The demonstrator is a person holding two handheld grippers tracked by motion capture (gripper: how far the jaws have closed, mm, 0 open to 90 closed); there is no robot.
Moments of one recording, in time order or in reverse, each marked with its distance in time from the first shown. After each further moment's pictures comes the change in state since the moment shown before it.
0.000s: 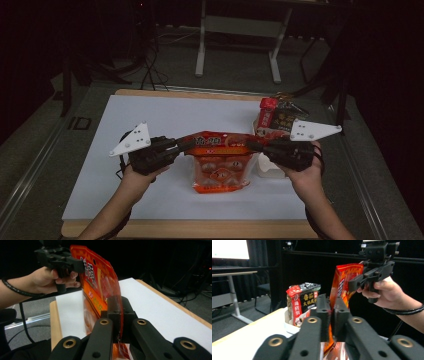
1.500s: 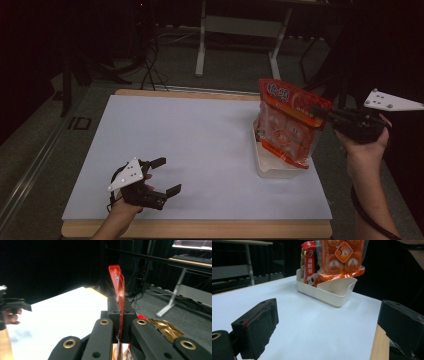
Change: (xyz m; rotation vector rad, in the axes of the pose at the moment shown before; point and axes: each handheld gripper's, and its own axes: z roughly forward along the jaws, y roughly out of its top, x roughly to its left) left arm -0.012 -0.100 -0.037 0.134 0.128 -0.082; right arm -0.072 0.021 -0.112 -0.068 -0.313 0.050
